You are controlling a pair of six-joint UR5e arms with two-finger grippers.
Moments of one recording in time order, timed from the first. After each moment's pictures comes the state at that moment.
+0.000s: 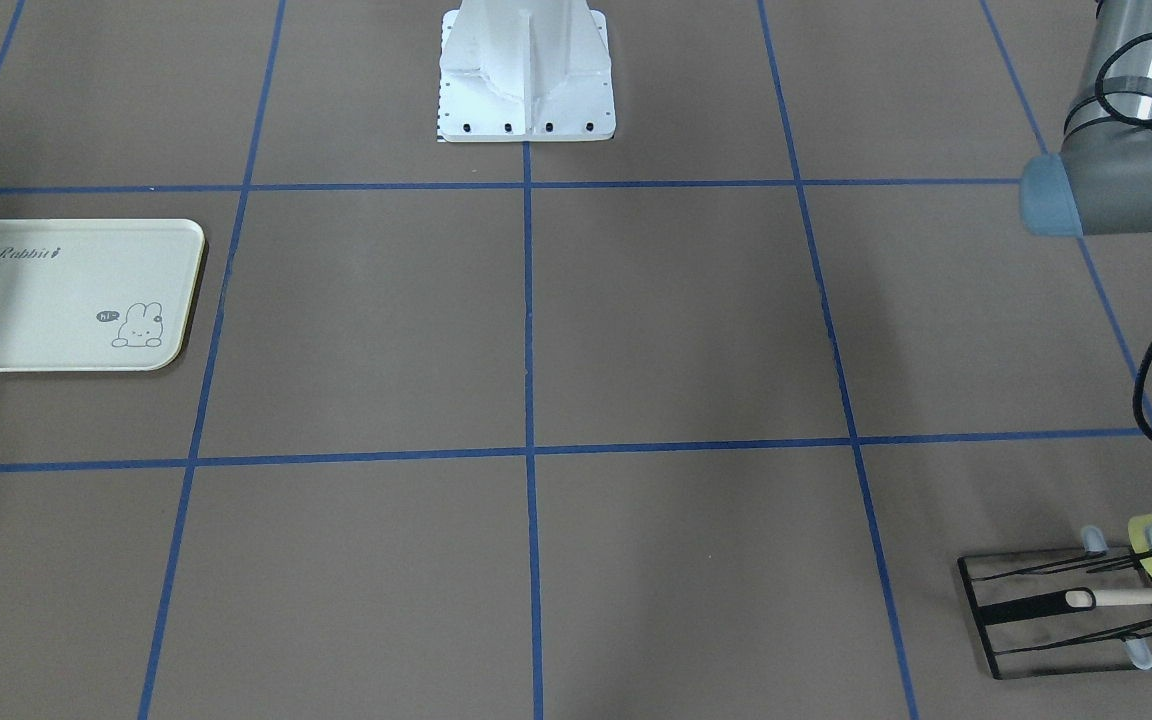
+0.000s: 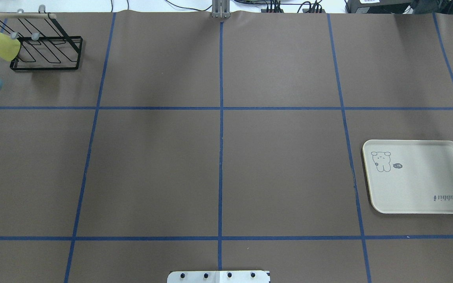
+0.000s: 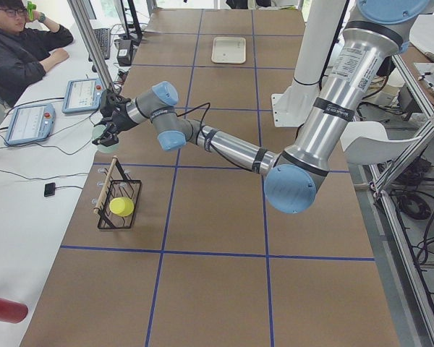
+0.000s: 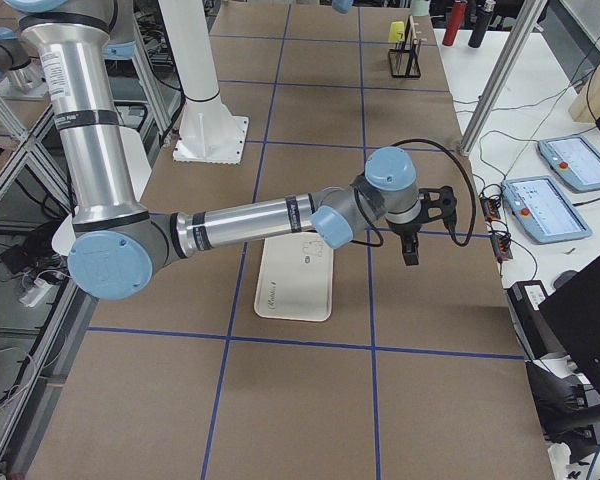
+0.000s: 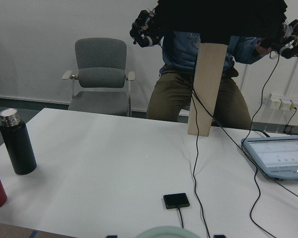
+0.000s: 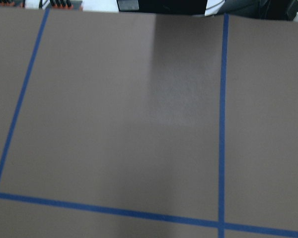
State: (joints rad) left arm -1.17 -1.98 -1.50 -2.39 -1.49 -1.15; right arm 1.46 -1.36 1.61 -1.09 2.36 0.67
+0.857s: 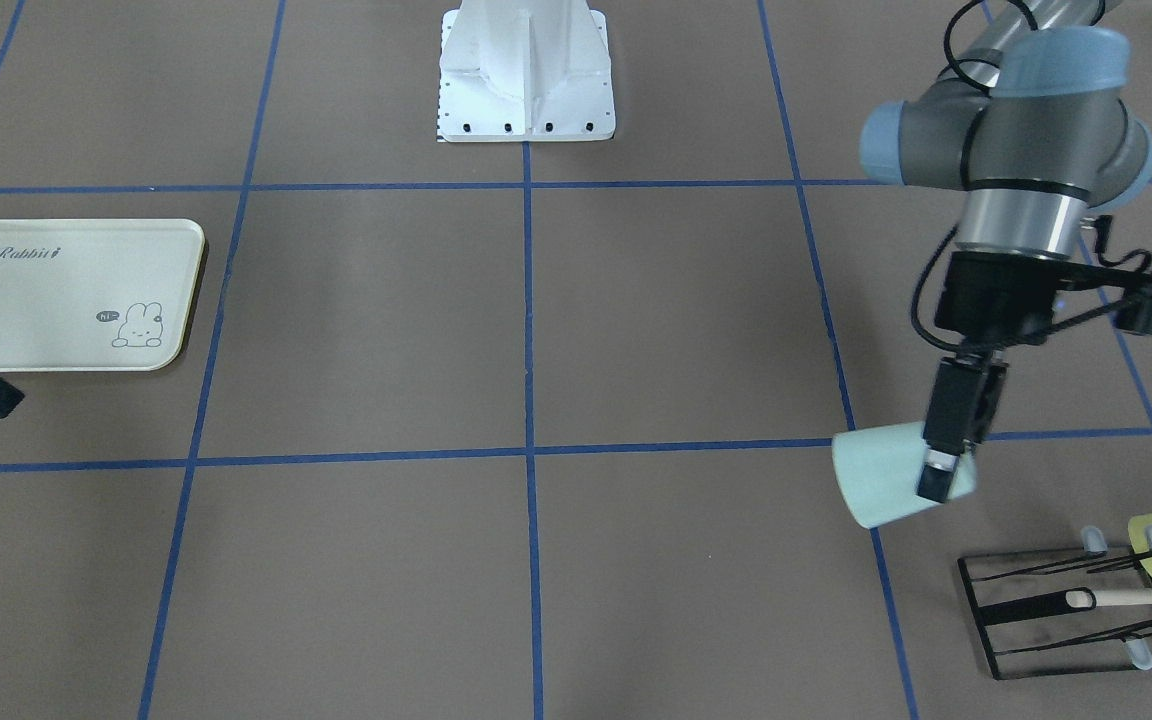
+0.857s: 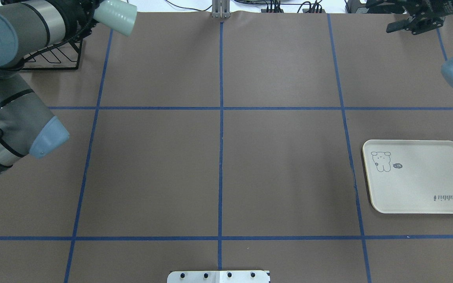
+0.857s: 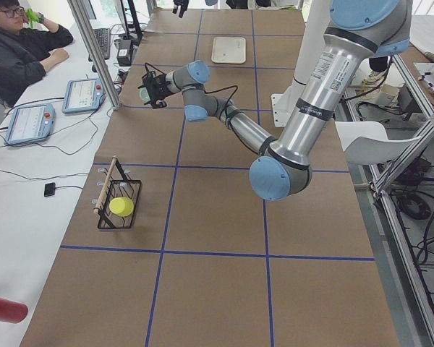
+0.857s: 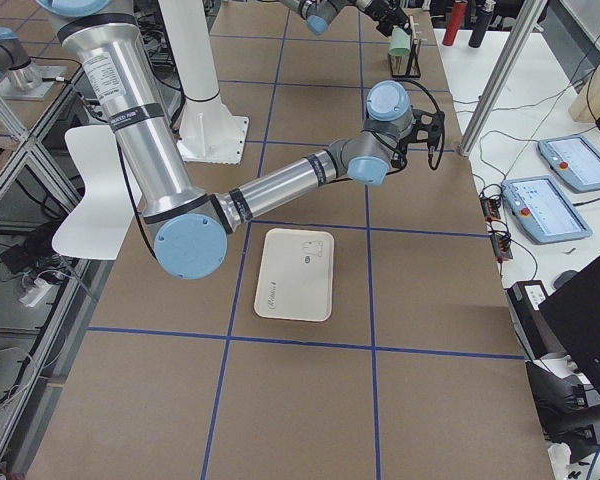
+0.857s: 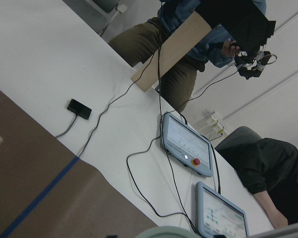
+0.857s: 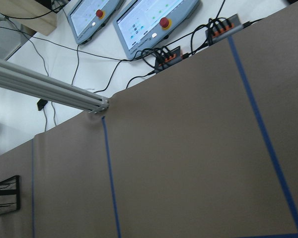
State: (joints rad) left arm -0.86 -2.04 -1.70 -2.38 -1.49 -1.94; right arm 1.22 -1.17 1.64 -0.71 2.41 1.51
